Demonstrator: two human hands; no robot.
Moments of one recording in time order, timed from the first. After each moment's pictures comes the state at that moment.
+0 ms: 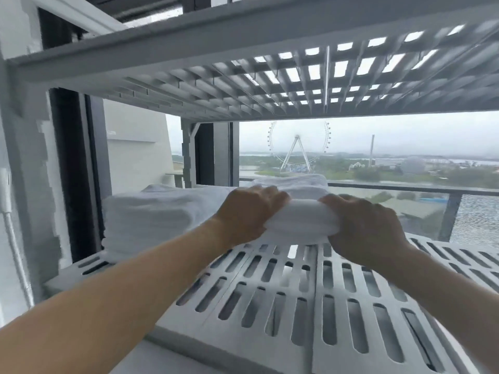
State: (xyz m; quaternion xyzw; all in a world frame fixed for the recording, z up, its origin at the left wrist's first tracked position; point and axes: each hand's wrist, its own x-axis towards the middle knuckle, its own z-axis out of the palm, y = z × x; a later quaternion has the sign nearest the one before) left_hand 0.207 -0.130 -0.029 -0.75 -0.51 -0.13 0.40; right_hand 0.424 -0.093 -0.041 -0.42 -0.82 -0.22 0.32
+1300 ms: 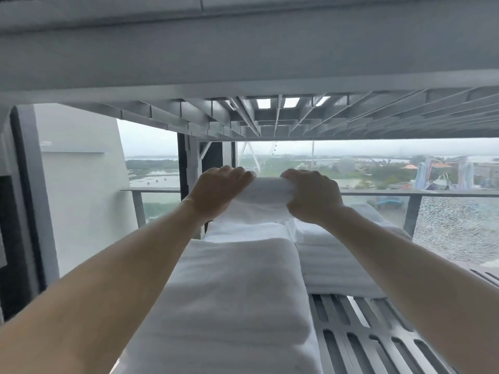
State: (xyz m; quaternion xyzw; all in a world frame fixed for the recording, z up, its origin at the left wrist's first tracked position) left_hand -0.073 0.017 0.066 -0.74 -0.47 -0.15 0.46; right_hand 0.139 0.043 0.059 -0.48 -0.78 -0.17 0.36
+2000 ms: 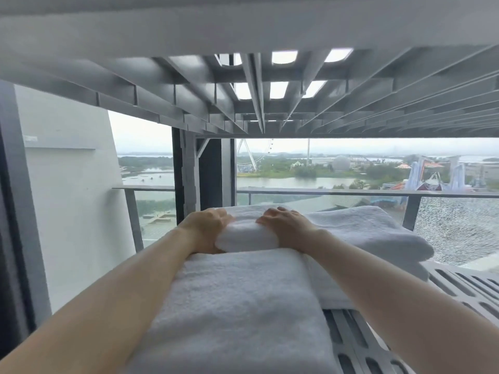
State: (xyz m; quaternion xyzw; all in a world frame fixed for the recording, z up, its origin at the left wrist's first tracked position) left_hand -0.125 0.088 0.002 -0.79 -0.57 -0.04 0.24; right_hand 0.097 0.129 0.006 -0.39 -0.90 -0.13 0.11
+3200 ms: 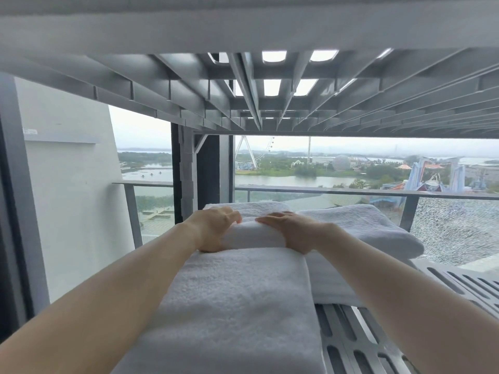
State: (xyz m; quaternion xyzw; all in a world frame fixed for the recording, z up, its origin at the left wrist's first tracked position) left_hand -0.100 0.074 0.005 -0.80 -0.57 -0.05 0.17; right_hand 0.121 0.117 0.007 -0.39 -0.92 -0.09 0.03
